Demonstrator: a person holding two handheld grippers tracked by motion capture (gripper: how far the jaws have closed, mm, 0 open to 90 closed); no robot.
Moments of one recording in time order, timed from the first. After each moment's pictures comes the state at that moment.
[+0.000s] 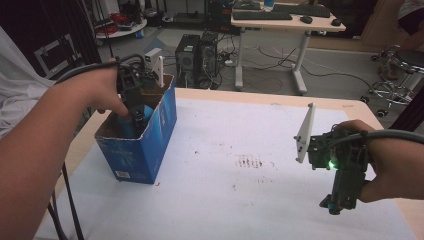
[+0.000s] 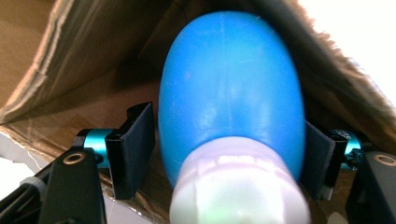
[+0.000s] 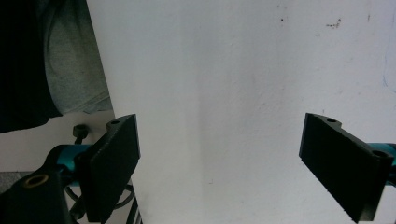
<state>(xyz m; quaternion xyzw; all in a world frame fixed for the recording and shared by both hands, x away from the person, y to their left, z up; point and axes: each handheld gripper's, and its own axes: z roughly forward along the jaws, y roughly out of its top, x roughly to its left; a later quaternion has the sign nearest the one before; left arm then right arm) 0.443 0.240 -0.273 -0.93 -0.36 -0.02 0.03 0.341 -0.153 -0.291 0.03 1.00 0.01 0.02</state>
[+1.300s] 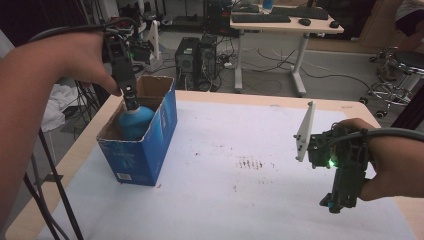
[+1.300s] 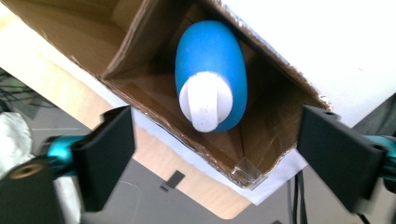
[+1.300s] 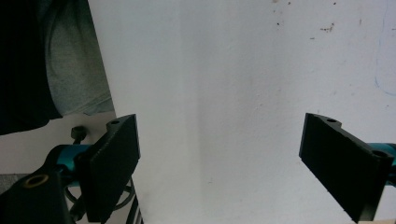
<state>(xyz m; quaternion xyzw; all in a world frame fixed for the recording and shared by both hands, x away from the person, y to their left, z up) 0.419 0.227 -0.190 -0.95 -0.32 -0.07 0.01 0.339 -0.151 -0.285 0.03 1.00 0.01 0.03</state>
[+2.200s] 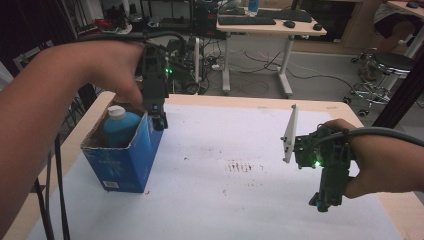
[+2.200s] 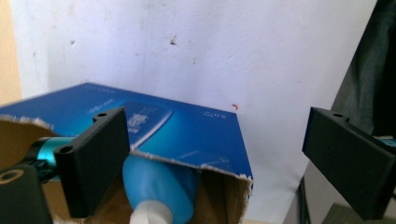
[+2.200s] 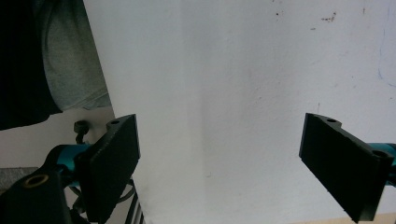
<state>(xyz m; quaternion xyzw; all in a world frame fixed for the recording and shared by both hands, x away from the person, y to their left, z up) 0.408 0.130 -0.205 -1.00 -0.08 -0.02 0.00 0.345 -0.151 -0.287 0.04 1.00 -0.01 0.02</state>
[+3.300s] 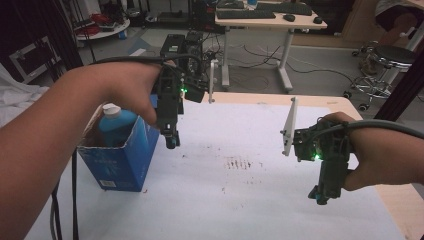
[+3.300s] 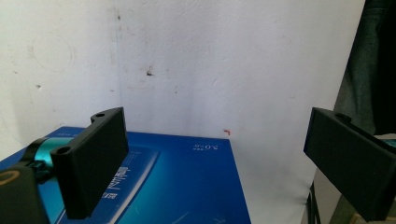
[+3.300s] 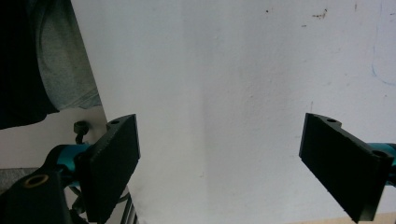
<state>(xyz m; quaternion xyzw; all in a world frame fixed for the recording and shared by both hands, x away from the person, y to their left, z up) 0.411 0.107 -0.236 -1.00 -0.05 0.00 -0.01 0.358 -0.153 -0.289 0.04 1.00 -0.01 0.02</state>
